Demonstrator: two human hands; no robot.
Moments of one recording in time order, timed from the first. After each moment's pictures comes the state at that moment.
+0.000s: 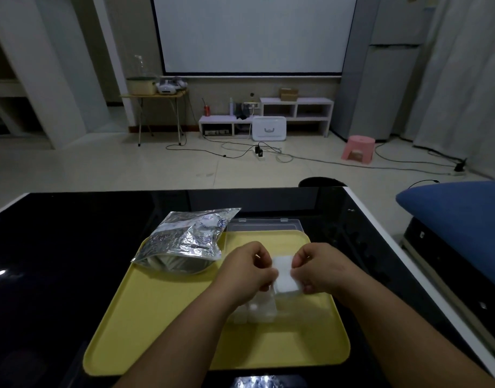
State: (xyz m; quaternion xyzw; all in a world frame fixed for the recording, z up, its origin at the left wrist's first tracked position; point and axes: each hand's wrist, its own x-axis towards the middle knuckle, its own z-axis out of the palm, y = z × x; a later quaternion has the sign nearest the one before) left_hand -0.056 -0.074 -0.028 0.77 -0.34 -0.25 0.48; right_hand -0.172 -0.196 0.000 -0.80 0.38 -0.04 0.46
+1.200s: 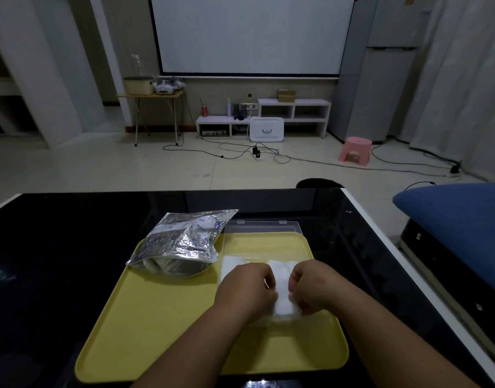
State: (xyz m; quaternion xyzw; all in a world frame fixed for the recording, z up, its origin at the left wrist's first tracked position) left_hand -0.066 -0.082 -0.045 0.87 -0.41 -0.13 0.24; right_hand -0.162 -0.190 -0.014 -0.82 0.42 0.08 0.39
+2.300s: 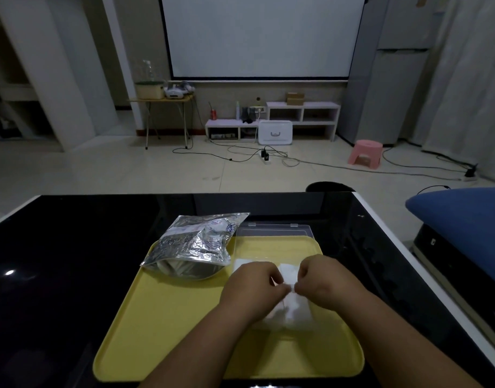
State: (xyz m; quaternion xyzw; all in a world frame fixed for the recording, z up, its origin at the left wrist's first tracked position) left_hand -0.055 -0.072 -0.041 0.86 -0.42 -0.11 0.27; right_hand -0.149 -0.188 -0.013 -0.90 0.37 0.04 0.21
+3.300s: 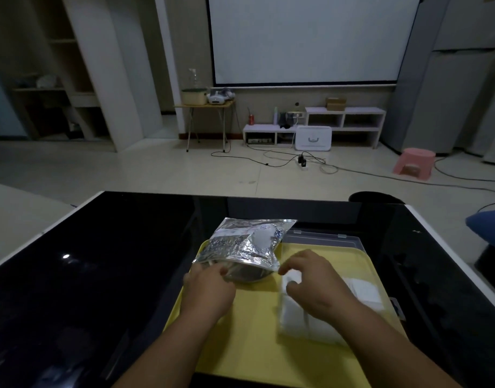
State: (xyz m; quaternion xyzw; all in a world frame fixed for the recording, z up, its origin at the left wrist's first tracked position) left_hand 0.039 0.038 -0.059 0.96 -0.17 -0.08 0.23; right_hand -0.090 -0.126 -0.018 -0.94 0.20 -0.07 0.25
